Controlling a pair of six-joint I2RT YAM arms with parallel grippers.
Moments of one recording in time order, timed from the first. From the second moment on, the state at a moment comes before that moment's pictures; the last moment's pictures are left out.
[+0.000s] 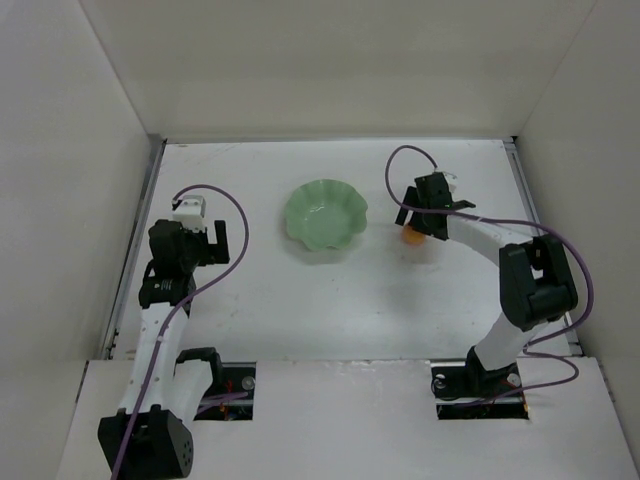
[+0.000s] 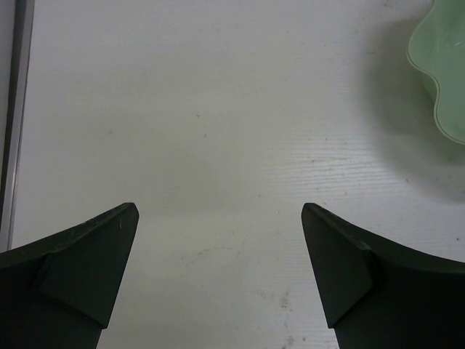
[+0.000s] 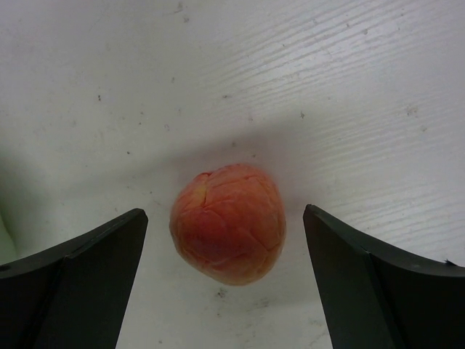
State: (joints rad) left arm 0.10 0.82 0.60 -0.26 0.10 0.07; right arm 0.29 1.68 1.06 -0.29 0.26 0.58
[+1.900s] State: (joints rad) left arm 0.10 0.82 0.61 -0.29 0.12 0.05; right arm 0.60 1.36 1.23 -0.32 0.28 0.72
